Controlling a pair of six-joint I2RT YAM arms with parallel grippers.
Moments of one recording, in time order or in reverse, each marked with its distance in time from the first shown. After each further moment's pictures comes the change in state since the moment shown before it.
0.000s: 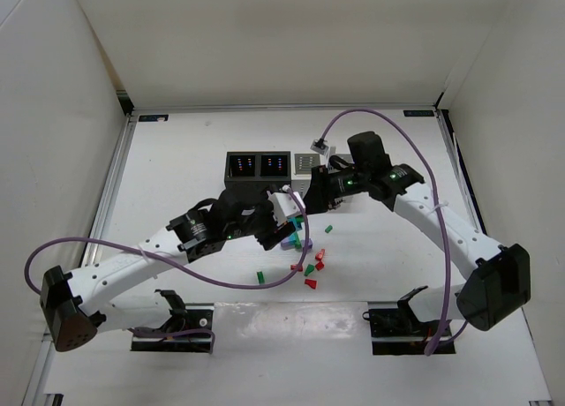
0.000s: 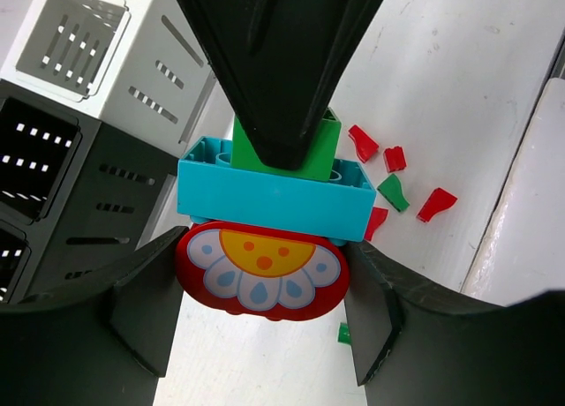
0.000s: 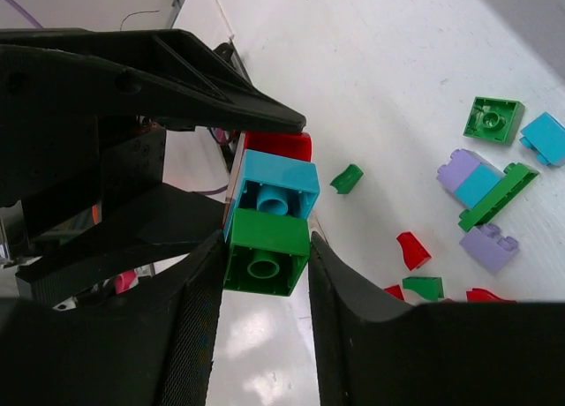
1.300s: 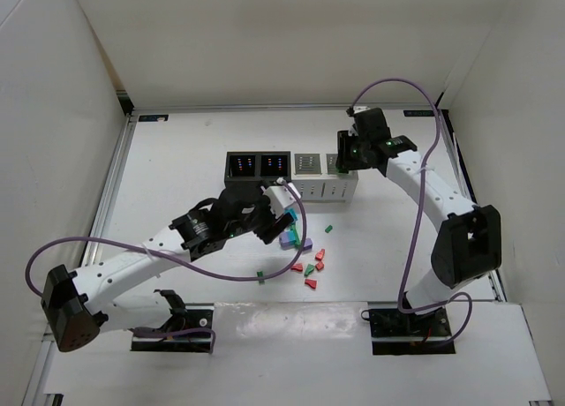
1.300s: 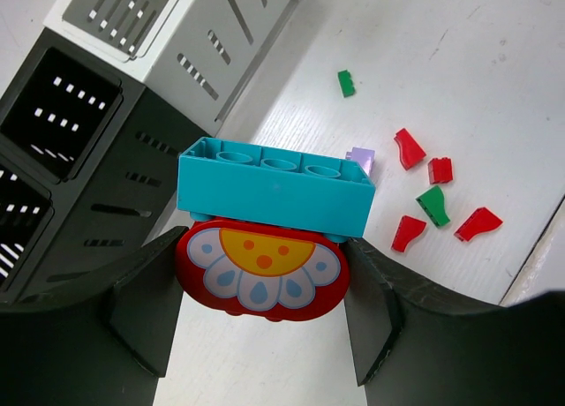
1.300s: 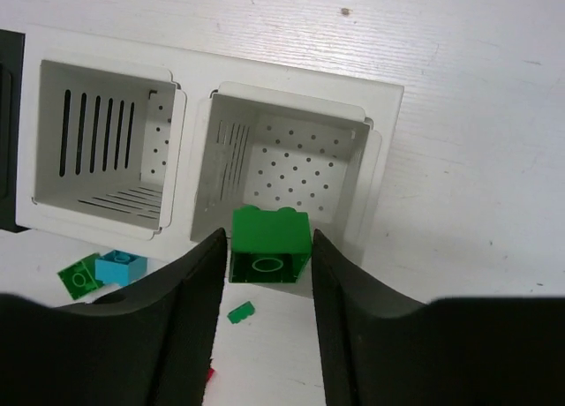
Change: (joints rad) left arm 0.033 0.002 -0.048 0.055 -0.103 -0.058; right arm -0.181 0.271 0.213 -0.054 0.865 -0.119
